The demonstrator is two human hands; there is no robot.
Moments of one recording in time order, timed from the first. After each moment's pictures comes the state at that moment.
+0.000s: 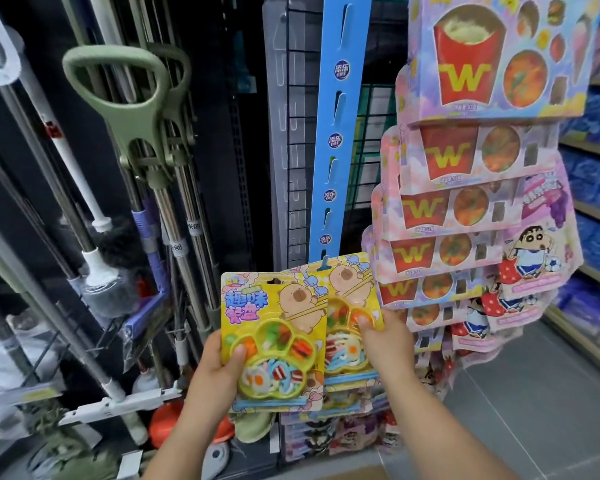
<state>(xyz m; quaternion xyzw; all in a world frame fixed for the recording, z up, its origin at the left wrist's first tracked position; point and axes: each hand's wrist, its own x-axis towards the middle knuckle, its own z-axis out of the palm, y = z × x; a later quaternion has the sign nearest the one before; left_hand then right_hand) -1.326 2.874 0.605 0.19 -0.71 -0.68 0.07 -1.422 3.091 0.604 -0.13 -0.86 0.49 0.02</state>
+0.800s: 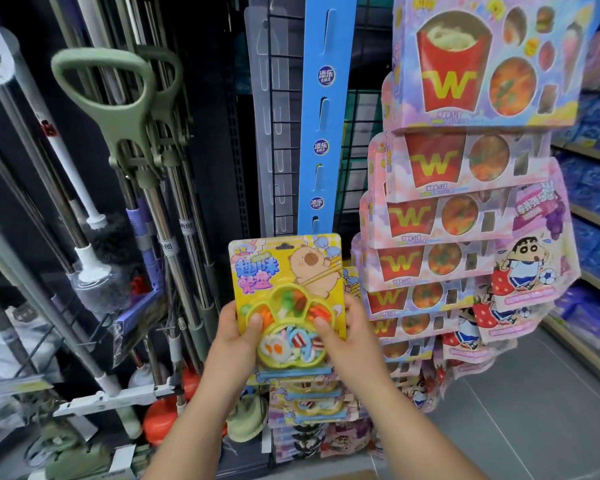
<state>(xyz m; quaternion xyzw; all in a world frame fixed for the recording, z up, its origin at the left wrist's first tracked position) -1.355 2.918 0.635 0.17 -0.69 -0.70 0.10 -1.395 3.084 0.635 0.09 -0.81 0.58 -0.03</state>
